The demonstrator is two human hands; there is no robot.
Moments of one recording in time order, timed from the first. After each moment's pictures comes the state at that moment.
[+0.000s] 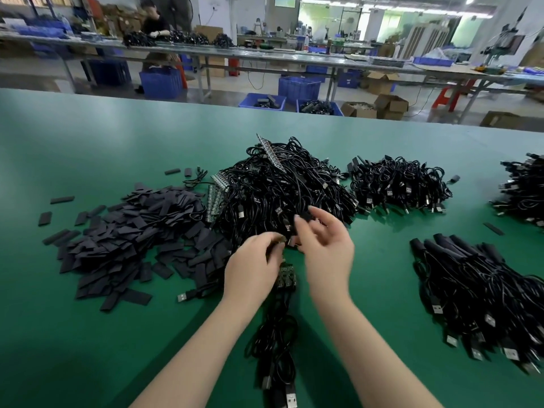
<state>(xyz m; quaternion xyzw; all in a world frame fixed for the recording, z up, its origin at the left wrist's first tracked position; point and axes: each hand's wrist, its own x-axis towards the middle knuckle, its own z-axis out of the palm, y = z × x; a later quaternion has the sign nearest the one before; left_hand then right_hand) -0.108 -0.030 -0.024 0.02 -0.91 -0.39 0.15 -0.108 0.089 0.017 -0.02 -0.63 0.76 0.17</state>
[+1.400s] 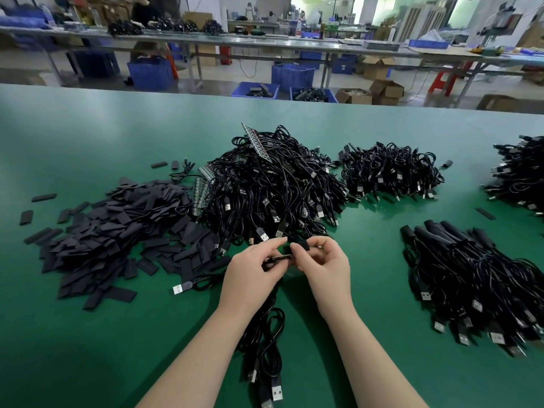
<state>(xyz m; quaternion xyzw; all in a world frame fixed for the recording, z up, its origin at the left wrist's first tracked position) -0.097 -0.013 -0.046 -0.04 -0.86 -0.49 0.15 -0.107 0.128 -0.041 -0.04 -0.70 0.71 0.08</state>
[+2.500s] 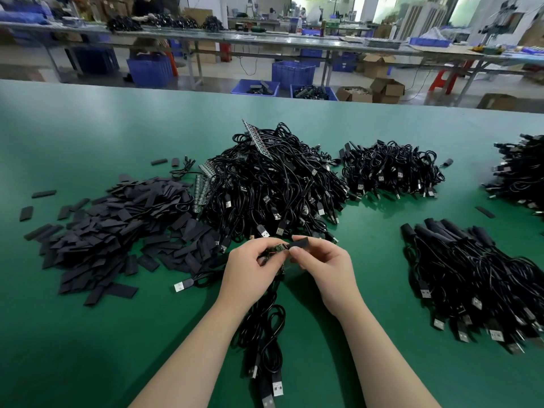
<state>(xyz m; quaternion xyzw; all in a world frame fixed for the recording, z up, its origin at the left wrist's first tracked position) -0.102 -0.017 -0.046 -0.07 -0.82 -0.54 0.15 -0.106 0.140 -0.033 0.06 -0.67 0.74 0.00</state>
